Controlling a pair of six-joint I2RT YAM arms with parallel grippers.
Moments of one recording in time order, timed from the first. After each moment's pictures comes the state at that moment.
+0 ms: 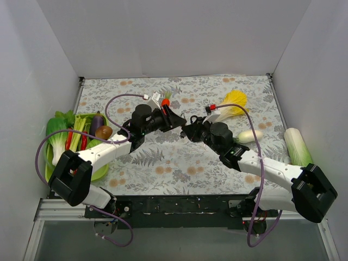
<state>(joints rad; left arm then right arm) -0.61 1.42 0.85 0.33 0.33 -0.93 0.82 1.20 0.64 0.38 0.13 0.59</state>
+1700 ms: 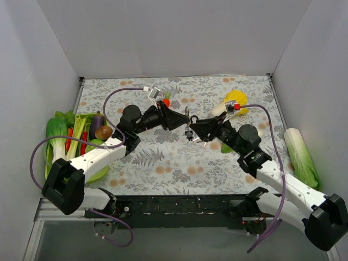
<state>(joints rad) -0.60 1.33 0.81 0.65 0.58 -0.83 0.65 0.95 0.55 0.48 -0.22 0.60</state>
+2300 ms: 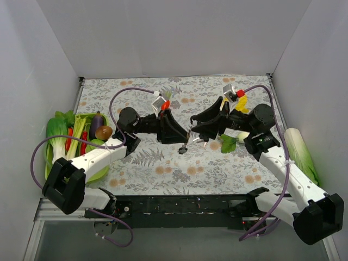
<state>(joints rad) -0.59 1.34 0.82 0.81 1.06 -0.86 0.43 1.00 0.82 0.45 -0.95 0.52</state>
